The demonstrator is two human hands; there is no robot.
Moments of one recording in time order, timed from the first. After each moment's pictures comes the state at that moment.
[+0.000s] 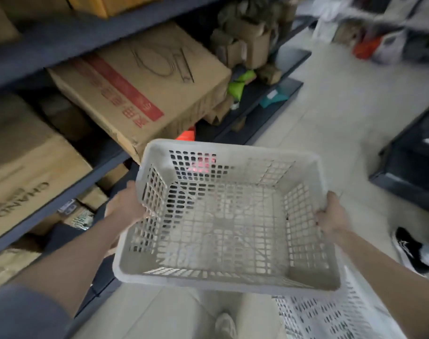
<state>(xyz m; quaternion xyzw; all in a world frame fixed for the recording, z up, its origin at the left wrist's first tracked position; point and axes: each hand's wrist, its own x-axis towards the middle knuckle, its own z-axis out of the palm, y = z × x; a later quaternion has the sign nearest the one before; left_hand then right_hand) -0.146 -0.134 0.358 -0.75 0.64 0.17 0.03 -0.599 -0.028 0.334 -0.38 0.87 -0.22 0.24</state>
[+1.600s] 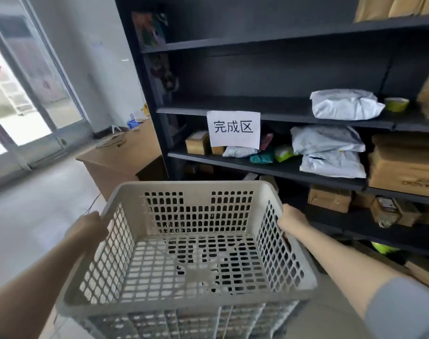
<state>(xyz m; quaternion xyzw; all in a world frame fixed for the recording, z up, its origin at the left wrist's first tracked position) 0.248 0.966 0.593 -0.99 -0.07 0.03 -0.13 0.095 0.526 0.533 -0.89 0.38 0.04 0.24</state>
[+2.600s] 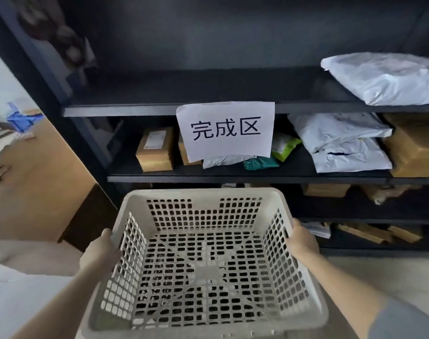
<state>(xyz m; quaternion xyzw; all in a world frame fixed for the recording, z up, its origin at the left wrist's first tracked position) 0.690 0.812 0.458 -0.98 0.10 0.14 -0.07 0.393 0.488 0.410 -0.78 0.57 0.02 0.26</state>
